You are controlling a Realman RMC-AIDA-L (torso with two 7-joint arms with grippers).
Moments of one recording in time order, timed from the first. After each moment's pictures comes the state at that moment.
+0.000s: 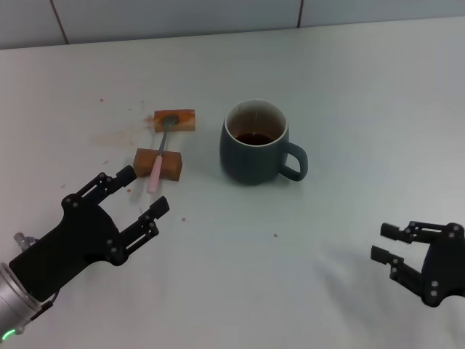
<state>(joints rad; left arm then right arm) -0.33 -2.07 -0.37 0.04 2.59 1.65 -0.48 0.16 2.06 -0.67 -0.45 -1.83 -1.63 0.68</state>
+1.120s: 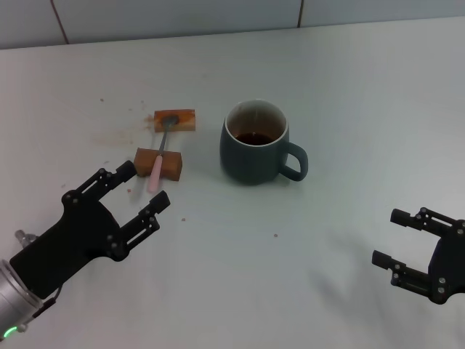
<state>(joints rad) -0.33 -2.07 -0.38 0.02 2.59 1.66 -0.51 0.15 2.06 -0.64 -0.46 -1.83 -1.66 0.68</state>
